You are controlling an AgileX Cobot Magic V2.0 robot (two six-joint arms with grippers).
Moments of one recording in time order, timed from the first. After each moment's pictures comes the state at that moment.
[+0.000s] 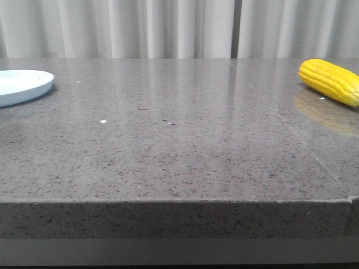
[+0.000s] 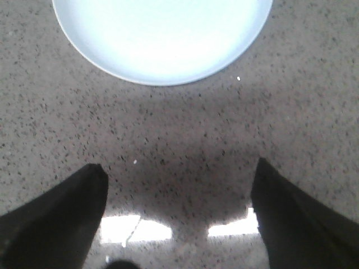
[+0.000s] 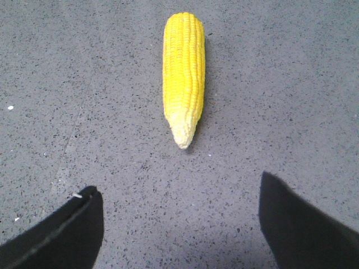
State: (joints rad) left arm 0.03 1.21 -1.07 -0.02 0.94 0.10; right arm 0.00 0.71 -0.65 0.10 0.54 -0.06
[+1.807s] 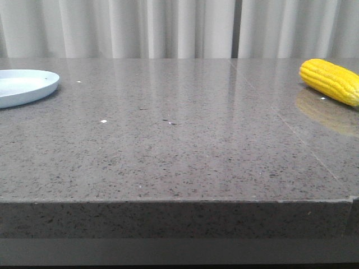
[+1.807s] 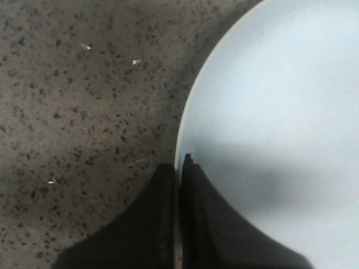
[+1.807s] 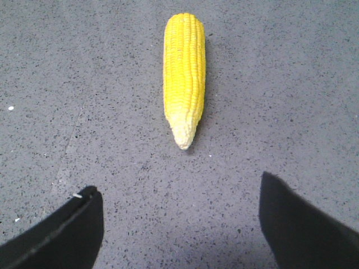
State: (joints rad) left arm 0.27 1.90 -1.59 -0.27 0.99 0.29; right arm 0.00 0.71 -0.65 0.10 0.54 -0.06
